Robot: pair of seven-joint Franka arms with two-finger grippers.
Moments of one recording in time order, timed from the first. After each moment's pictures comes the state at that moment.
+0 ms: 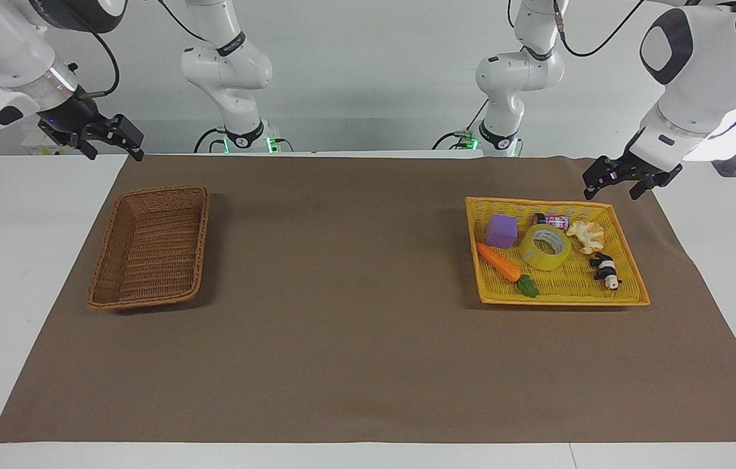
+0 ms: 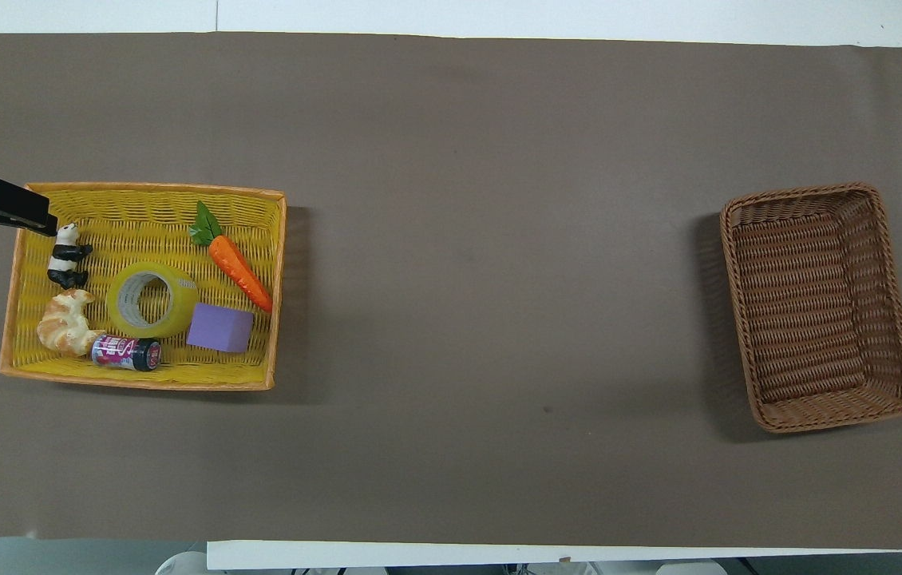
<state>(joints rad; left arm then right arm) 0.04 0.00 -0.13 -1.66 -0.01 1.58 0.02 -0.14 -0.05 -0.06 -1.60 0.03 1.37 -0.08</state>
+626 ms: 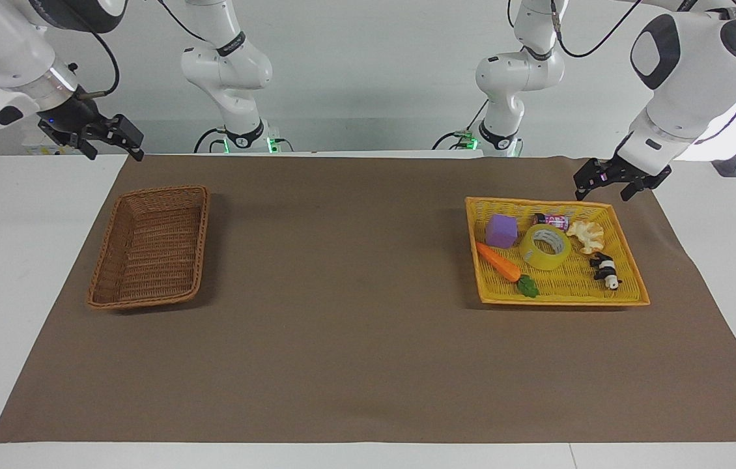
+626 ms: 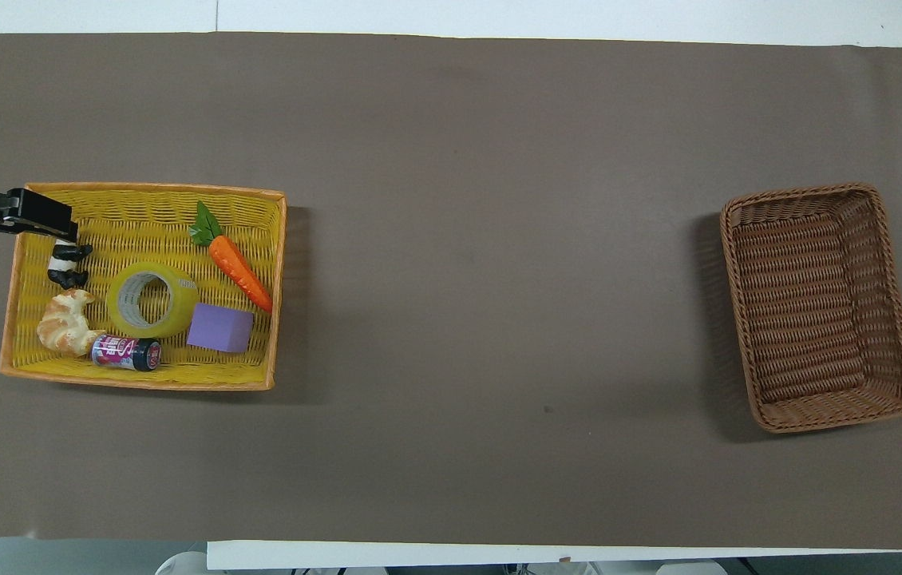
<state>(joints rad) 0.04 -0.03 -0.13 -1.77 -0.01 1.70 0.02 -0.14 -0.05 -0.06 -1.60 0.03 1.37 -0.08</state>
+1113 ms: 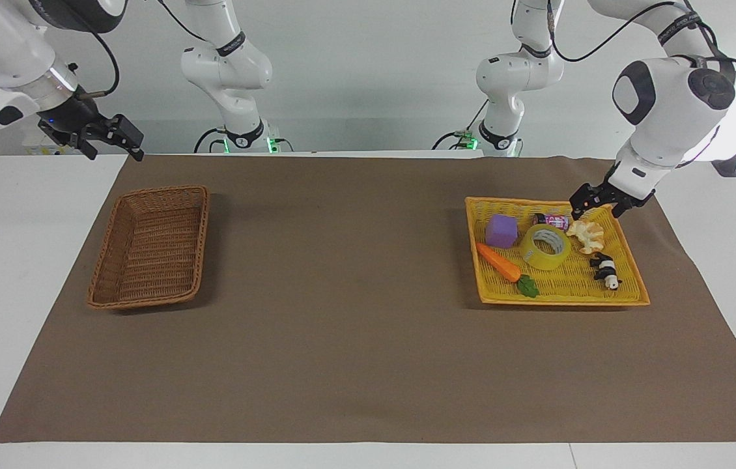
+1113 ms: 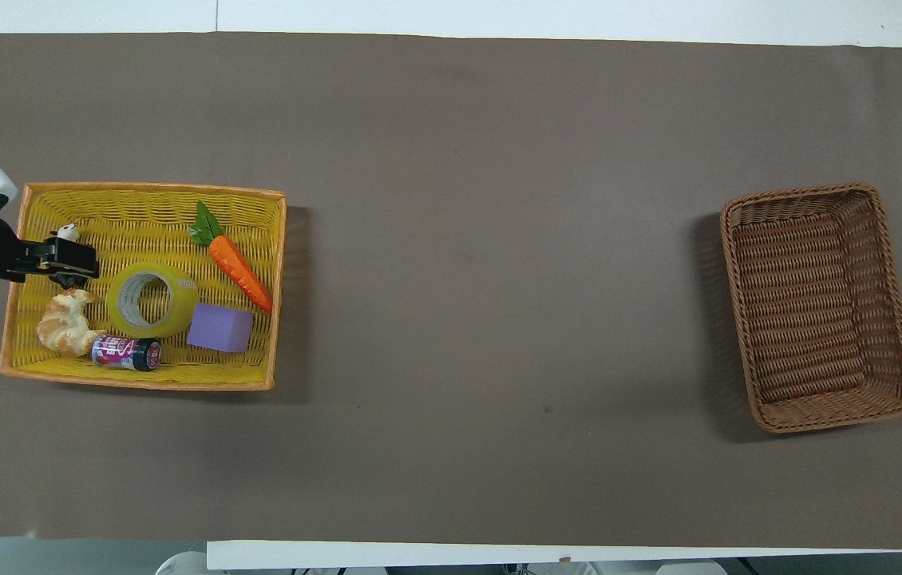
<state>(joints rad) 0.09 -0.09 -0.12 -2.09 -0.01 1.94 0.03 -0.14 -0.05 -0.06 -1.60 0.03 1.37 -0.08</state>
